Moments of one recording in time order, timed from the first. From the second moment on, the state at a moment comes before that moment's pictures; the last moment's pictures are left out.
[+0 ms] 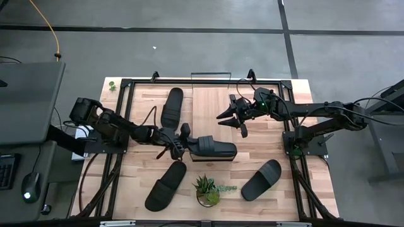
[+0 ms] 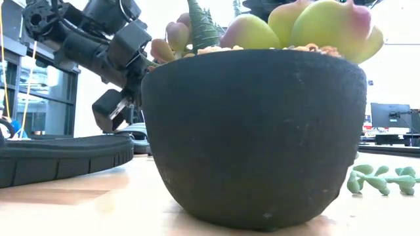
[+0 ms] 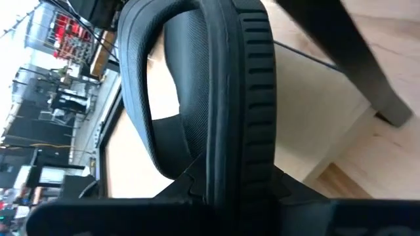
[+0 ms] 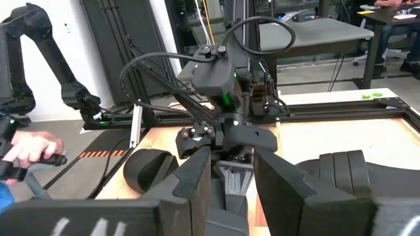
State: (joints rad) left arm -0.03 1.57 0.51 0.58 -0.15 0.98; right arm -0.22 1.22 0.77 0.32 -0.47 0.09
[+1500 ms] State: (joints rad) left arm -0.03 1.57 0.51 0.44 -0.29 0.82; right arm -0.22 1.22 0.77 0.29 -0.47 0.09
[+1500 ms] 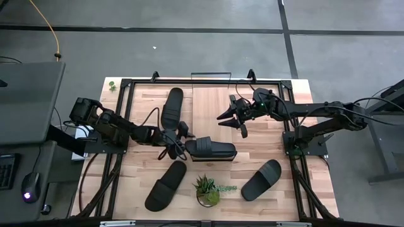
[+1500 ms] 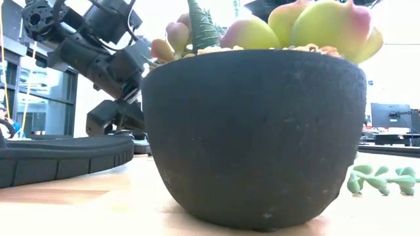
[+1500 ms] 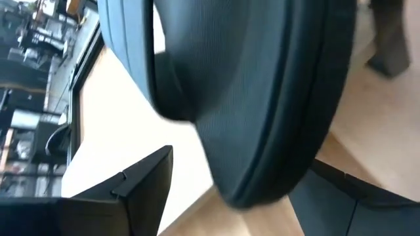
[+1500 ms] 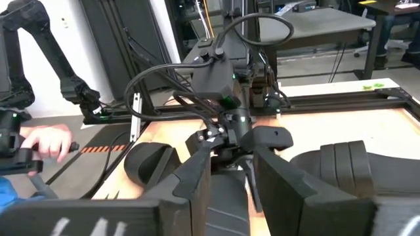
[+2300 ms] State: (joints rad) left arm -0.03 1.28 0.51 0.22 -0.44 0.60; right arm -0.14 1.23 0.77 0.10 -0.39 0.04
